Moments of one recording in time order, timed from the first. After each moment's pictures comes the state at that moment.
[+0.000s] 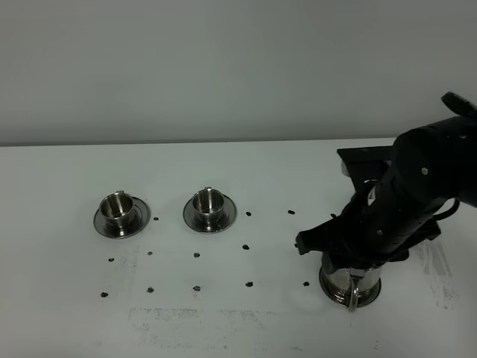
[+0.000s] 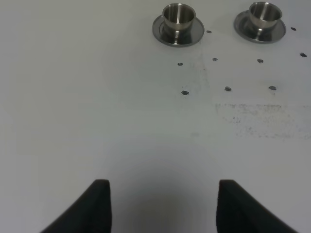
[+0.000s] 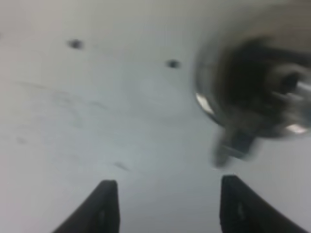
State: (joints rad) left arm 0.09 0.00 -0.50 -0.12 1.05 0.12; right arm 0.46 1.68 -1.23 0.09 0.95 0.23
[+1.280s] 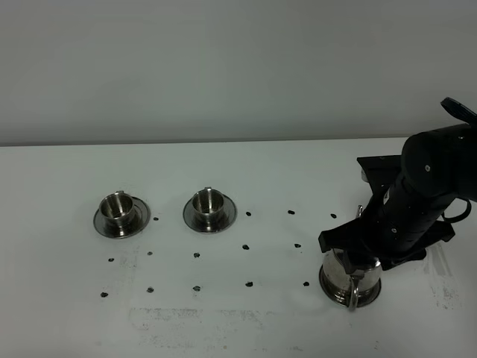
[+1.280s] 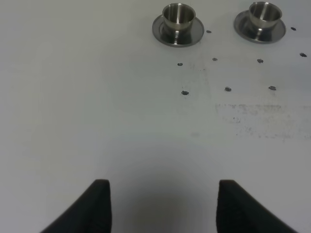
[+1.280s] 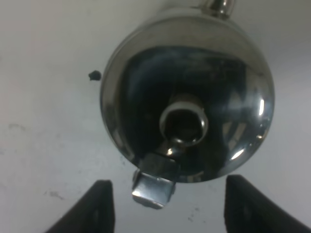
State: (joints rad) left arm 0.09 0.00 -0.50 -0.12 1.05 0.12; right arm 0.36 1.78 -1.23 0.09 0.90 0.16
